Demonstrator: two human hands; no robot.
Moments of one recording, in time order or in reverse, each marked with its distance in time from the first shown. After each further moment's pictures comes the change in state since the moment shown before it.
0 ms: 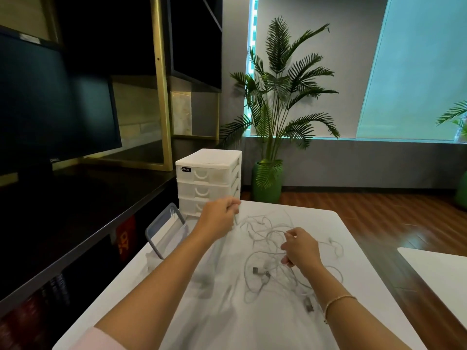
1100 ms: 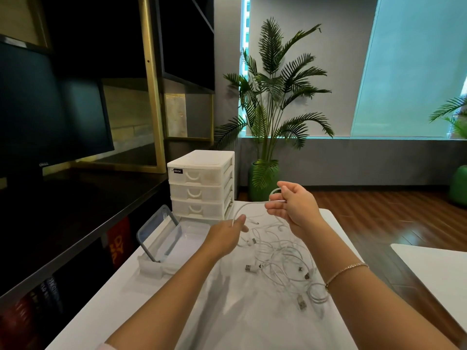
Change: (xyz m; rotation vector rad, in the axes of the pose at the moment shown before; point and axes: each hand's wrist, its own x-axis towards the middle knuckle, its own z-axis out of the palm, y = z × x) left_hand -0.016 0.001 0.039 0.020 -0.170 -0.186; right_hand -0.020 -0.080 -0.041 0.611 -0.169 -0.171
